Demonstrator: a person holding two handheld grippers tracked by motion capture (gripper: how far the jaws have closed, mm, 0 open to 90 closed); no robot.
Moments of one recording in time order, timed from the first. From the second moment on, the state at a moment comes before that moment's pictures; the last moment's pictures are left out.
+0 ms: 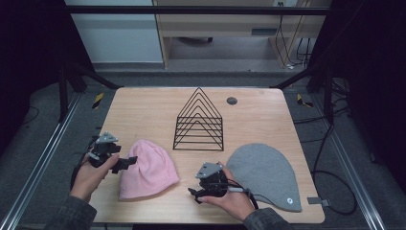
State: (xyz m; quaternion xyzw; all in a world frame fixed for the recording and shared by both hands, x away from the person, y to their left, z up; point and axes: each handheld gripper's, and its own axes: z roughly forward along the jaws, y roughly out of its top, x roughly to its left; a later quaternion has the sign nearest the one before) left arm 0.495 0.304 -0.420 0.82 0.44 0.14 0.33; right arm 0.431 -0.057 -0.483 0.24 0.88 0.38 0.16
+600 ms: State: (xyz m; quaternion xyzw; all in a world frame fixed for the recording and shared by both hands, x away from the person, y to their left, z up) left arm 0.545 0.297 -0.411 0.85 0.44 0.12 0.24; right arm 0.429 -0.099 -0.473 0.29 0.86 0.38 0.19
